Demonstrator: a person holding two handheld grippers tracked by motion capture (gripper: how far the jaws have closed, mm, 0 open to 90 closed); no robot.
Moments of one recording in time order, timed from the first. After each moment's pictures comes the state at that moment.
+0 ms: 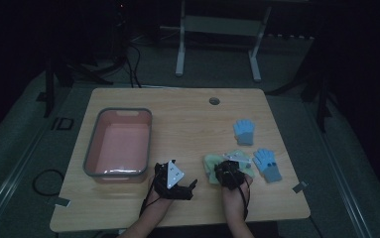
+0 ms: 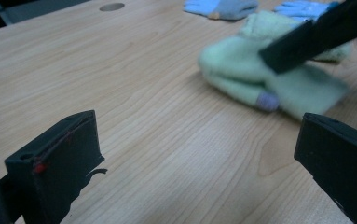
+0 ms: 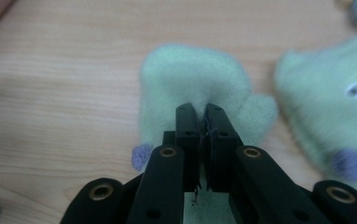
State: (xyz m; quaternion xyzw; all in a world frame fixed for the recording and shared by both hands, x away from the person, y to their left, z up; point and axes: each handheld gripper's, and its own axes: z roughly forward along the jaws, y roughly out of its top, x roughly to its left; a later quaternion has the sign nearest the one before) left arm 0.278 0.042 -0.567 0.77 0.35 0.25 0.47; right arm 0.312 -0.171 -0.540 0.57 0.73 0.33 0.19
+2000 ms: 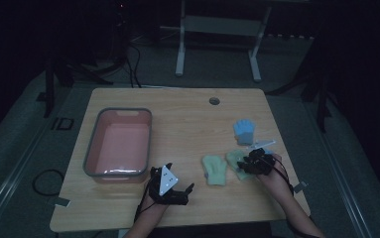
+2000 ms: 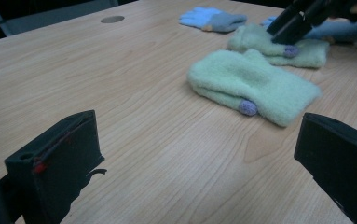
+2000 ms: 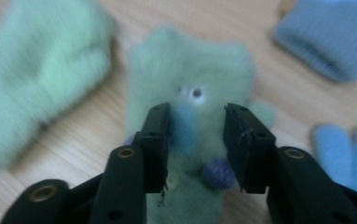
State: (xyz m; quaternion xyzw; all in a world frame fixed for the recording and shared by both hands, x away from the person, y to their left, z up) left arm 0.260 0.056 -0.567 0.76 0.34 0.26 0.49; right arm 0.371 -0.278 -0.534 0.40 0.87 0.26 0.15
